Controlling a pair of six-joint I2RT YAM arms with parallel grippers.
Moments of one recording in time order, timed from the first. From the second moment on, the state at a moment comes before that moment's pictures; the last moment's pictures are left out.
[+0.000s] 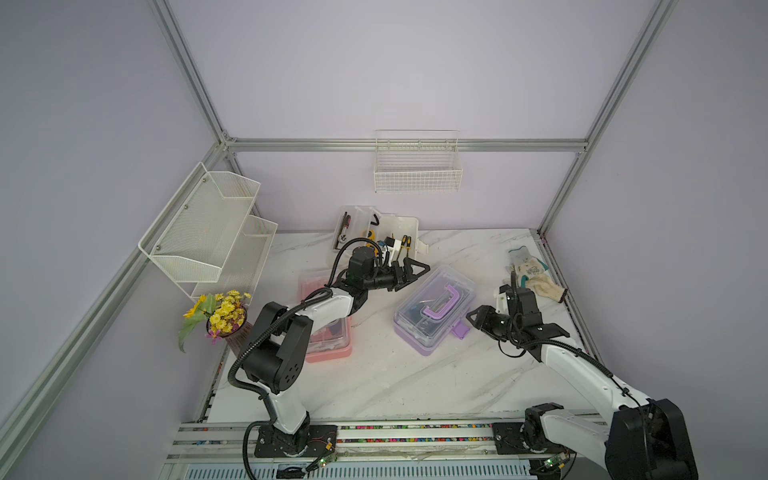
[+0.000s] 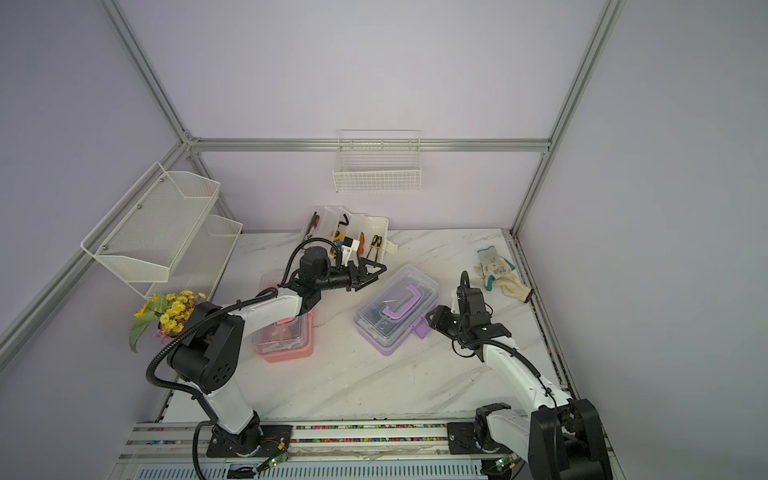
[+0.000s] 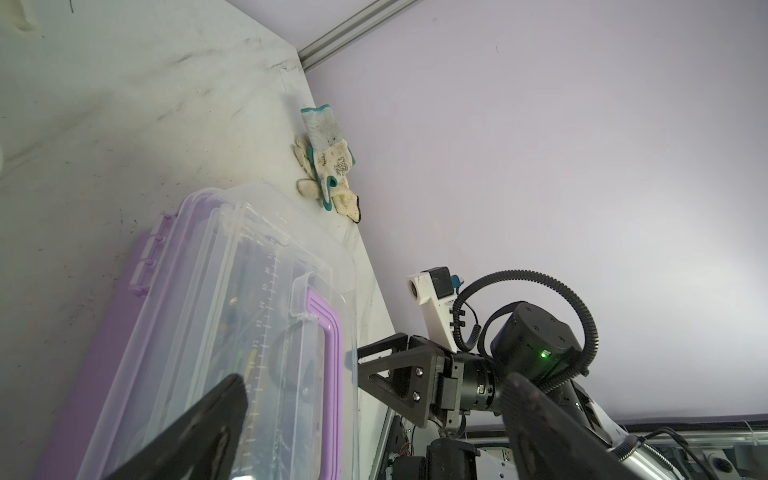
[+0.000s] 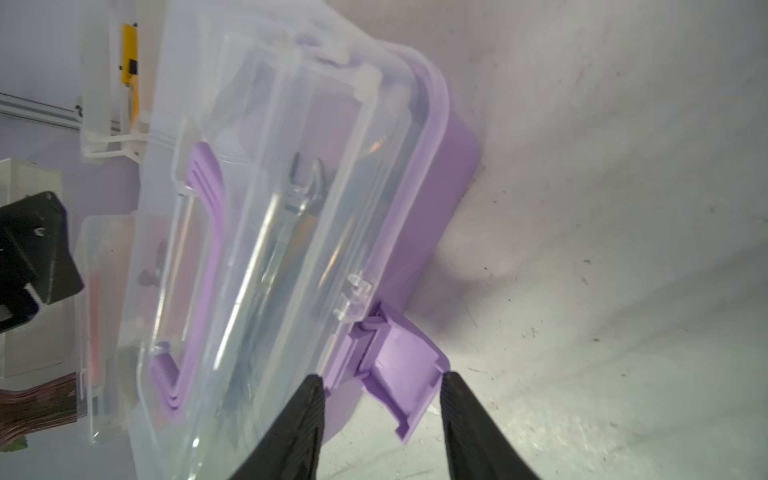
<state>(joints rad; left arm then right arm) -0.45 1.77 1.11 0.41 0.77 -0.96 0.18 1.12 0.59 -0.31 -0.31 0.70</state>
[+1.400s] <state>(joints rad) -0.53 1.89 1.40 -0.30 0.41 -0.47 0.11 1.21 0.38 0.12 -0.55 0.65</state>
